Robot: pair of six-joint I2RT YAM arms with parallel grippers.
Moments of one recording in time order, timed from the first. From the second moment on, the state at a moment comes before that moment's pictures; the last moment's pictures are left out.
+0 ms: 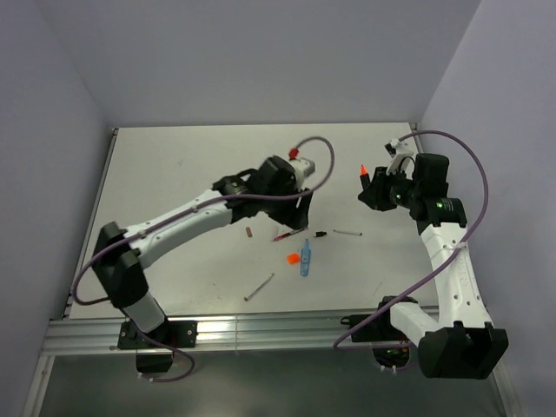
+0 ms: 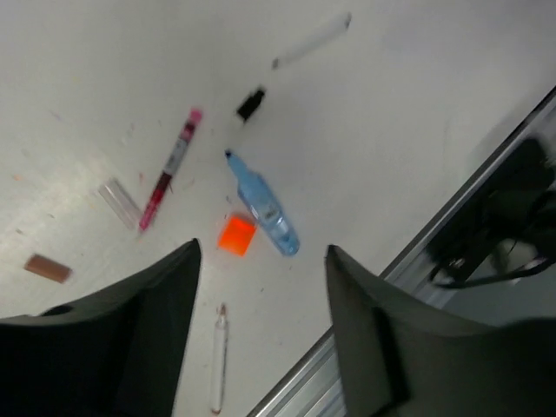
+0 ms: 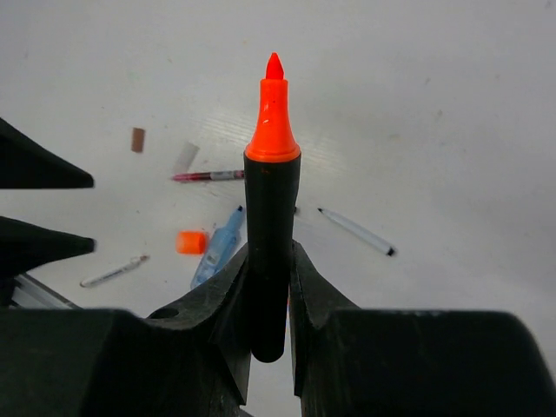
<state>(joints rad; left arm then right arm) -0.91 1.62 1.50 -0.59 0.09 -0.37 -0.06 1.02 1.04 -0.68 -0.56 -0.01</state>
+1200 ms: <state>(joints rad) -1.03 2.09 1.63 -0.82 0.08 0.16 -0.20 1.06 1.13 -0.88 -0.48 -0.06</state>
